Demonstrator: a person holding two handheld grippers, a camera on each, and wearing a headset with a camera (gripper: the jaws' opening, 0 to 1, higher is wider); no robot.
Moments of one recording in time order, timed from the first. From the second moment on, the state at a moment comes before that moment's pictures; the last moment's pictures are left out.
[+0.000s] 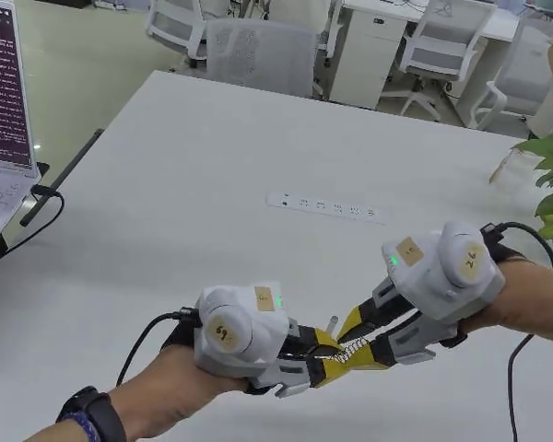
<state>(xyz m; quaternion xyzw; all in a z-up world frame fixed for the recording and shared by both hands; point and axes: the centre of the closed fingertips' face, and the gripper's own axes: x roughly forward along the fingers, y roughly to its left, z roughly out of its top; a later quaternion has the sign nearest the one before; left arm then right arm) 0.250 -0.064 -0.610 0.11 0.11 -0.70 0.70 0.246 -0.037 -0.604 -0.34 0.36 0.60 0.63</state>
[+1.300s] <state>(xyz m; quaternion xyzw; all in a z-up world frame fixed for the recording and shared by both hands) 0.252 -0.062 -0.606 0.10 0.11 -0.70 0.70 0.245 -0.043 -0.607 -0.37 0.35 0.62 0.60</state>
